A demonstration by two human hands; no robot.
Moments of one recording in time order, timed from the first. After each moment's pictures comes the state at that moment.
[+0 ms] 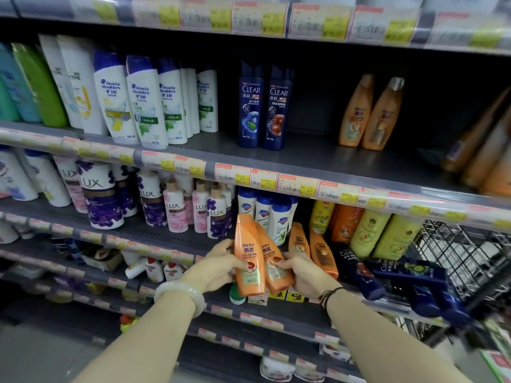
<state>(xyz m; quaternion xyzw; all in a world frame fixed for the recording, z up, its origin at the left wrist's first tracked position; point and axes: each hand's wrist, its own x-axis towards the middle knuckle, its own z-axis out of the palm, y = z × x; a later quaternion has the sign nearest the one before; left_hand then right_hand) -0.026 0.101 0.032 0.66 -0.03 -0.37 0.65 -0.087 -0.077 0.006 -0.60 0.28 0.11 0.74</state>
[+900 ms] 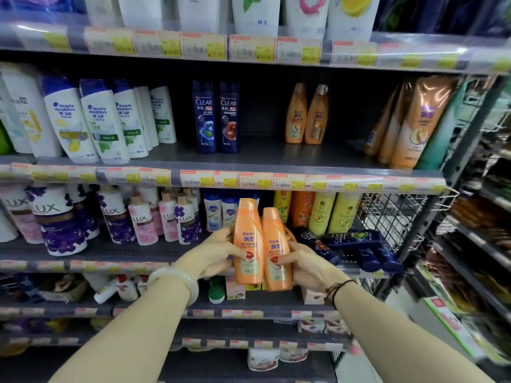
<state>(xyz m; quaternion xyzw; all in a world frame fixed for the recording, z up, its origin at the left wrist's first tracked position) -0.064 0.084 0.084 0.62 -0.16 -0.45 0.62 -0.180 -0.085 0.050 -0.55 0.21 0.04 0.81</state>
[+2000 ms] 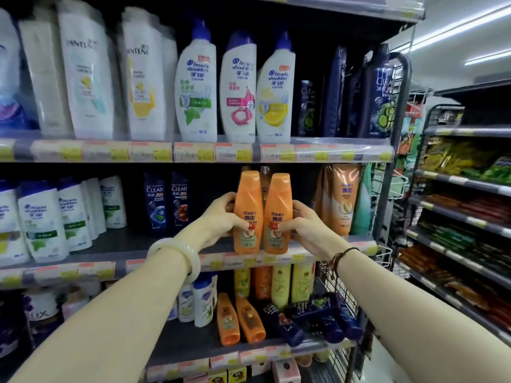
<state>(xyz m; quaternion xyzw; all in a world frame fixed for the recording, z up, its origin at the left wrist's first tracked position) -0.056 -0.030 0.262 0.66 -0.39 -0.23 0.59 -0.188 -0.179 0.241 -0.71 0.16 -0.26 0.63</state>
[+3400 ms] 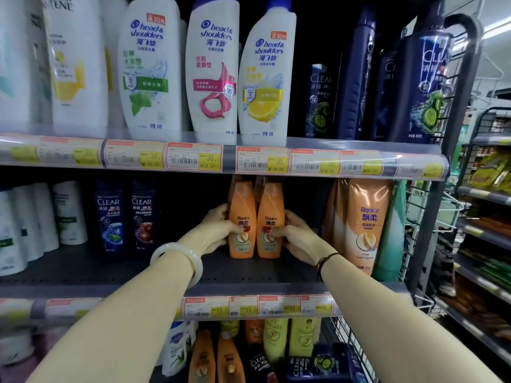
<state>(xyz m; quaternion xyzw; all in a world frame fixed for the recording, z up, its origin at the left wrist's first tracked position) 0.023 -0.162 0.241 0.69 -0.27 -0.23 0.64 -0.087 -0.301 0.228 -0.68 0.17 -0.22 0.68</state>
